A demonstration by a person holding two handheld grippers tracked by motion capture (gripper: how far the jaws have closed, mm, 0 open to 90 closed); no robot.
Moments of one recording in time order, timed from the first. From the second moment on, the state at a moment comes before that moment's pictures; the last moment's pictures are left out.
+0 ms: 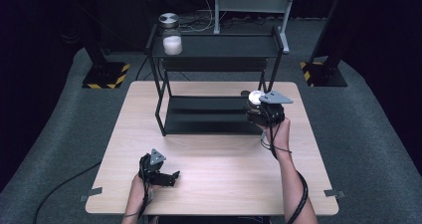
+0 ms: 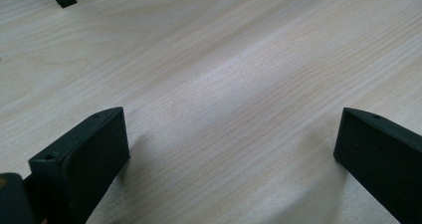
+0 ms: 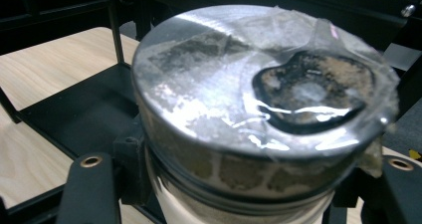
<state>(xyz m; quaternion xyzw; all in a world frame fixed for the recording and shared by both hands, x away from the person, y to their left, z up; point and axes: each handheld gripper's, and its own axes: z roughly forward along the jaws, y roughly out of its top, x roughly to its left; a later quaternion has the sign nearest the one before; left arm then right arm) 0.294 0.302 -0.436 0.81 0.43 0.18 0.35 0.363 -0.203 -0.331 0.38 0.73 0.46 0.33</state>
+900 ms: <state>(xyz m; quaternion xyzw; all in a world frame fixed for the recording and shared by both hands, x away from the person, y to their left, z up) 0.294 0.302 -0.436 0.81 0.43 0.18 0.35 0.373 -0.202 -0.299 0.38 0.72 0.46 0.35</state>
